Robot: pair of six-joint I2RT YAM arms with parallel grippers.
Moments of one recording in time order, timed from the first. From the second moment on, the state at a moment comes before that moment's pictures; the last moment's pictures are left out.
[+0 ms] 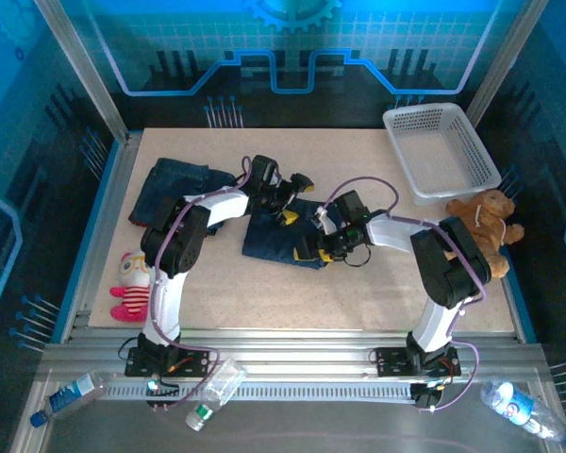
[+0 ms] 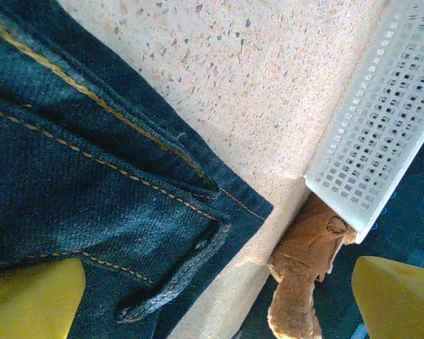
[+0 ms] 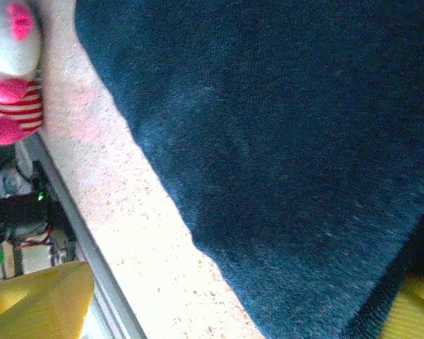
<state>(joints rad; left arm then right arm) -0.42 2.14 1.42 -0.04 0.56 -1.33 0.43 1.75 0.93 -0.35 -0.72 0.30</state>
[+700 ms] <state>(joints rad) -0.42 2.14 1.42 -0.04 0.56 -1.33 0.41 1.62 0.84 -0.37 -0.66 0.45</state>
